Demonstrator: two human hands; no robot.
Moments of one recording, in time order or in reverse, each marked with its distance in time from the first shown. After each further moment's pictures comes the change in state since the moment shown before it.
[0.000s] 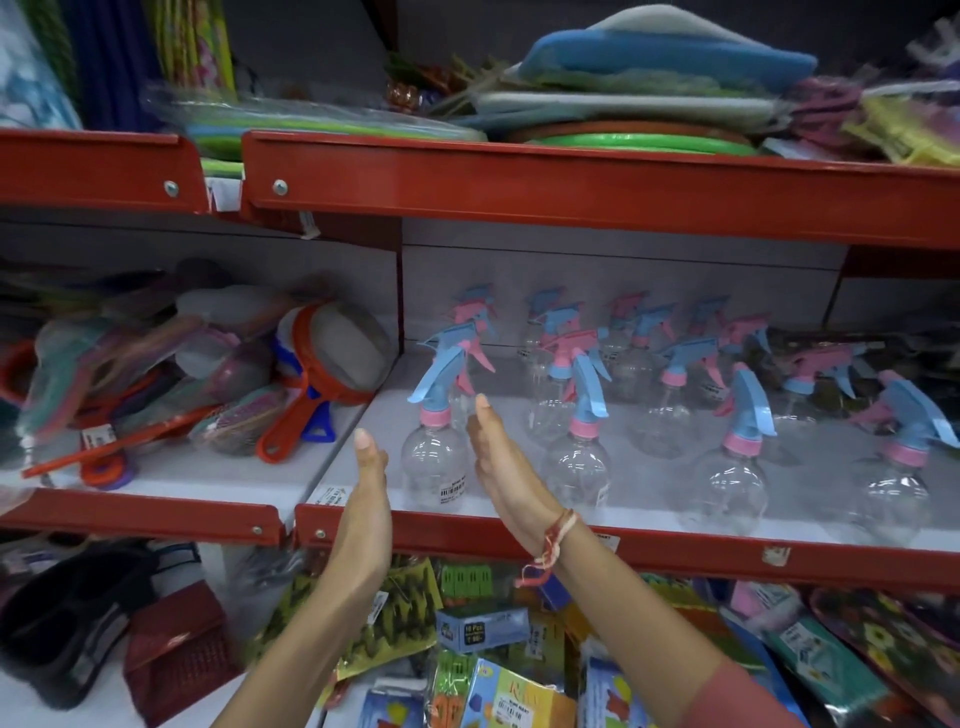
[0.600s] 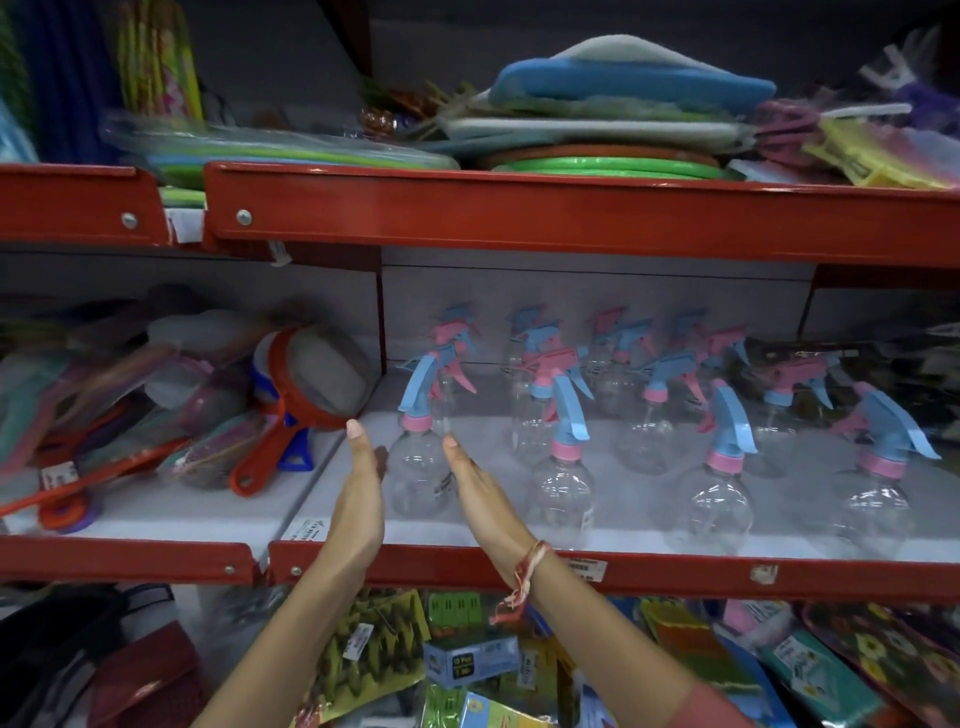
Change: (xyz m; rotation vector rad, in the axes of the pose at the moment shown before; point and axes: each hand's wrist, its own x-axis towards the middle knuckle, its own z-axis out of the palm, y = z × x) left_hand 0.050 0.012 0.016 -0.016 0.057 0.027; right_hand 0.009 0.011 -0.003 -0.143 0.031 -0.030
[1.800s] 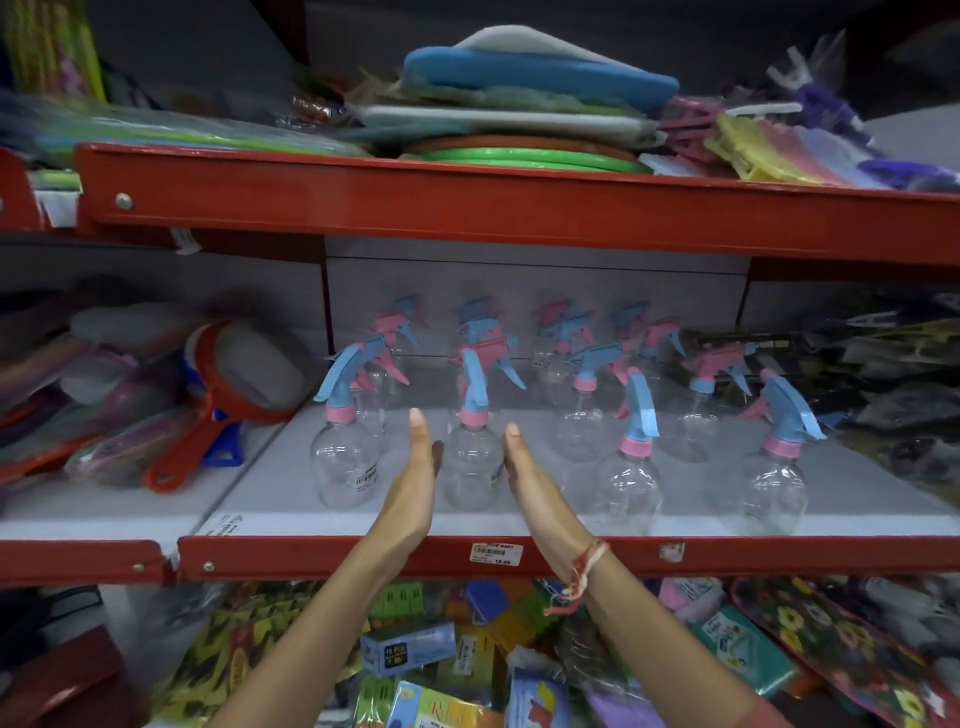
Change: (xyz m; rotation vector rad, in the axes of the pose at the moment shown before) left_hand -0.027 -0.001 0.102 0.114 -0.306 0.005; right_hand -0.029 0.025 -0.111 0.044 0.143 0.042
